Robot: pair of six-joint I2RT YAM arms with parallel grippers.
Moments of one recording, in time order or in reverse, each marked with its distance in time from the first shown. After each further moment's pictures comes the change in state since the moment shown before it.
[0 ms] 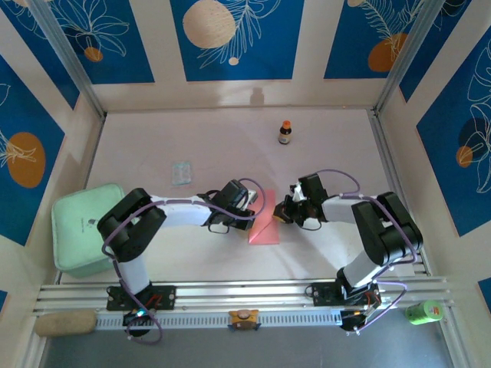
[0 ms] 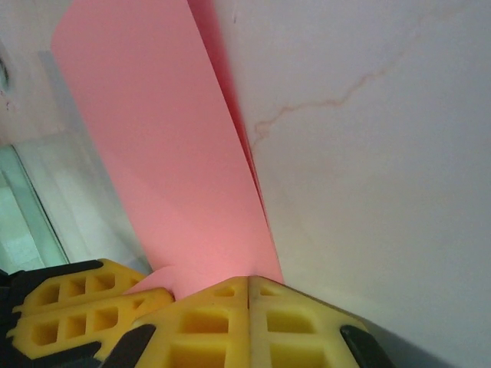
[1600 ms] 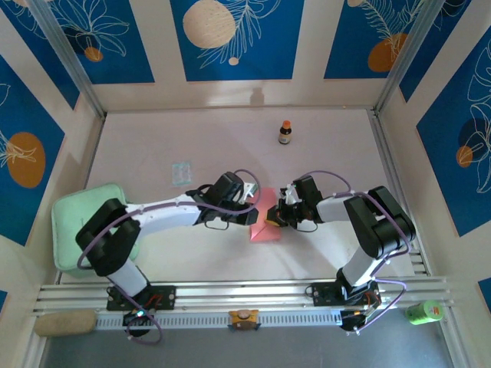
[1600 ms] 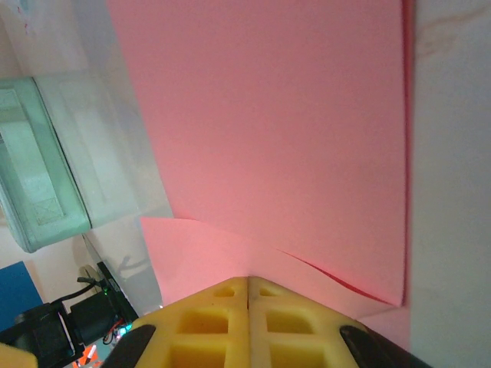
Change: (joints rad) left arm -0.009 -0.150 0.032 -0.071 0.133 -0.109; right arm 0.042 0.083 -0.003 0.097 -0.132 -0.045
